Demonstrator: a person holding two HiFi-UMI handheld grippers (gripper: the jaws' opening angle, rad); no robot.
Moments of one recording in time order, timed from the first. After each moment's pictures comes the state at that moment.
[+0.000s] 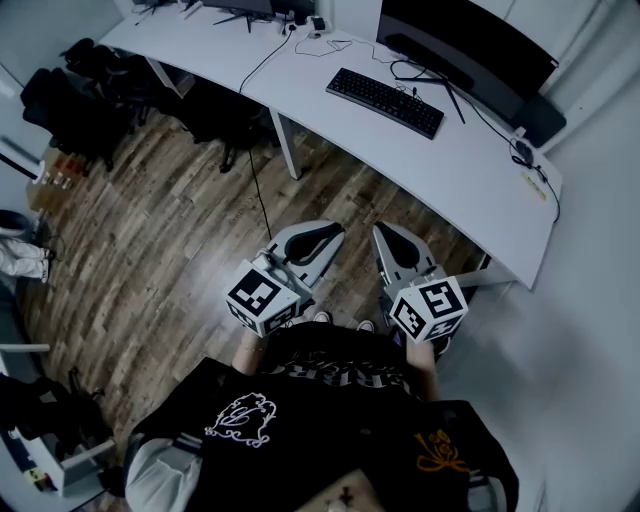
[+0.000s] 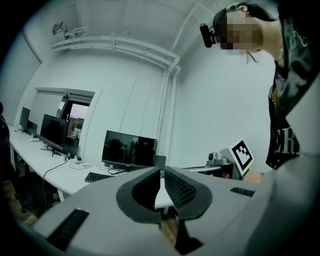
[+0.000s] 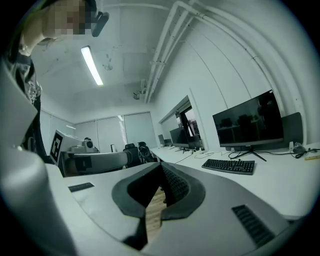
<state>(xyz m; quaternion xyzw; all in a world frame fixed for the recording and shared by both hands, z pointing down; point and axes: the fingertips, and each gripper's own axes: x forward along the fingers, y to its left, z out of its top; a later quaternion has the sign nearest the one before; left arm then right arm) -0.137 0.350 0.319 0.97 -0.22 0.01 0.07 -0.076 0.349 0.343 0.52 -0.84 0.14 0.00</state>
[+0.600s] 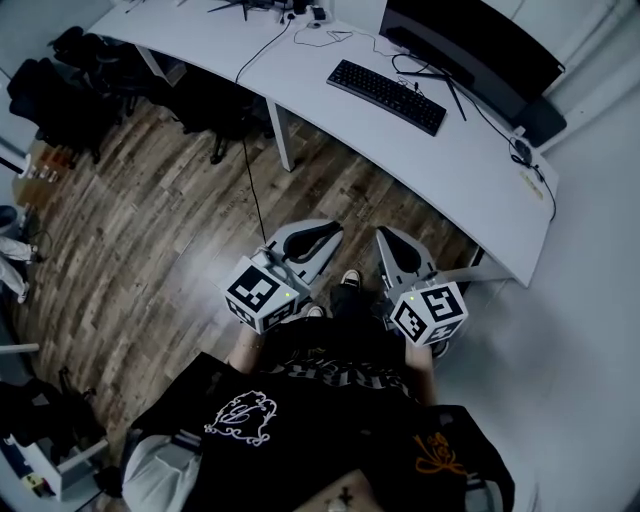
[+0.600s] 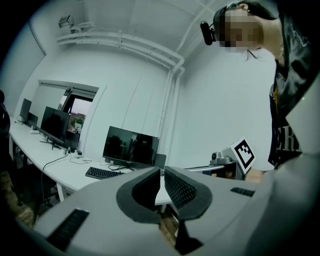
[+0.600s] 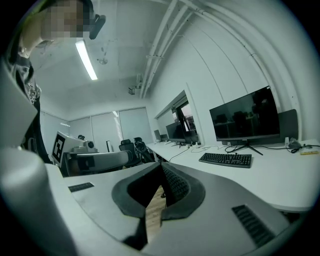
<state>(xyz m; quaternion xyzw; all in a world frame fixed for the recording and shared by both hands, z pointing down) -0.163 0.331 0.345 0.98 -0.20 0.01 0.08 -0.095 0.340 0.370 0.53 -0.83 0.16 0.02</state>
